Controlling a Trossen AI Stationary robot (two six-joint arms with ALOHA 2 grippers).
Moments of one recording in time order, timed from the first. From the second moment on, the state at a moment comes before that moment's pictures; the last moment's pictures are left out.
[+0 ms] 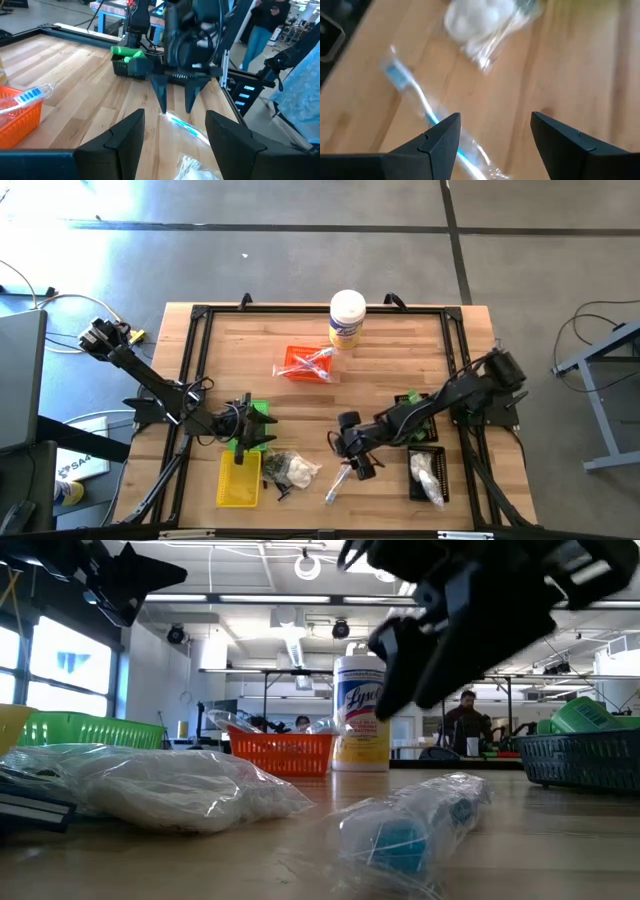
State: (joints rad) left arm -0.65 1.04 0.38 0.52 -0.62 -0.37; right arm 0.38 1.78 1.08 -0.18 0.01 0.11
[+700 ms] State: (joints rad) left arm -0.65 1.04 0.38 0.51 -0.62 -0.37; right arm 0.45 1.89 1.07 -0.26 -0.03 0.16
